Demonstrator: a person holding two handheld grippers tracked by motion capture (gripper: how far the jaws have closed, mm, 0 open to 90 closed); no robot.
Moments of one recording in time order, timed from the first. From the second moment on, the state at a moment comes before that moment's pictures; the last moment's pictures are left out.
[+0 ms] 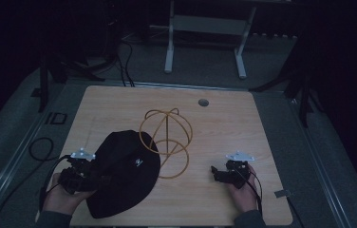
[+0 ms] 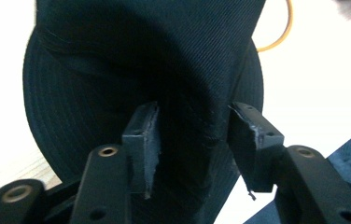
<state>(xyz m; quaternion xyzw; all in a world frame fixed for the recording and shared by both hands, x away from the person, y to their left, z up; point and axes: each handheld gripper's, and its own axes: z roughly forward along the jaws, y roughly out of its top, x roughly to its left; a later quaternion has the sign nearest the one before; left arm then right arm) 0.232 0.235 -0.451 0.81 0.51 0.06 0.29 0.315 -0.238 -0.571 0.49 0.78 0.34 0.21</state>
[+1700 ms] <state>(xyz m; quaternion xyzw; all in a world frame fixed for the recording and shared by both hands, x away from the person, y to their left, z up) 0.320 0.241 -0.451 0.84 0.51 0.04 0.21 0.315 -0.238 -0.571 0.49 0.78 0.34 0.21</state>
